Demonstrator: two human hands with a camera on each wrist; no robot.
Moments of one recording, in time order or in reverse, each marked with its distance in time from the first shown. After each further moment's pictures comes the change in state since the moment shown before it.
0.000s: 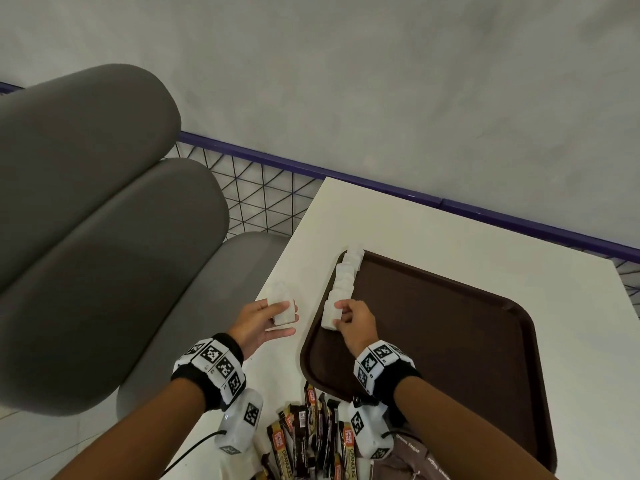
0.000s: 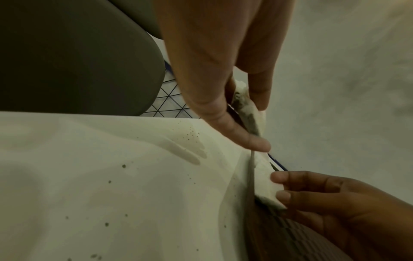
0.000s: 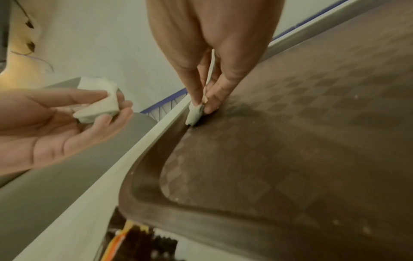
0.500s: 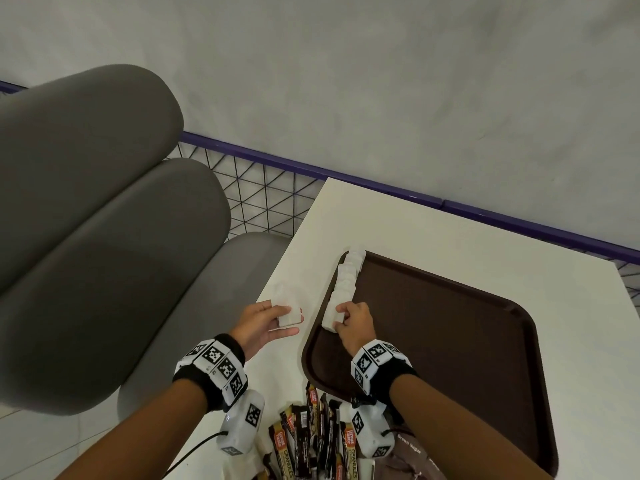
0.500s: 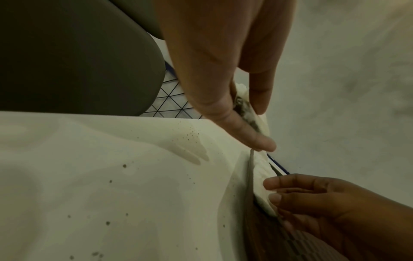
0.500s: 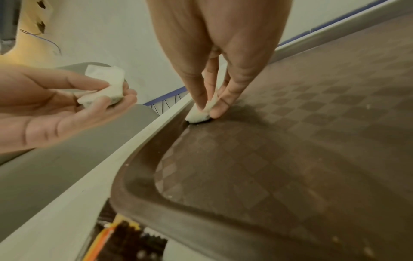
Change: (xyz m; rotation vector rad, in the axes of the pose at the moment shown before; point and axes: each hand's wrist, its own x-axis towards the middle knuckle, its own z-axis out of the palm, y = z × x) left_hand -0.001 0.000 -0.001 -0.048 0.002 -0.024; right_hand 0.000 -0.004 0.002 -0.185 -0.059 0.029
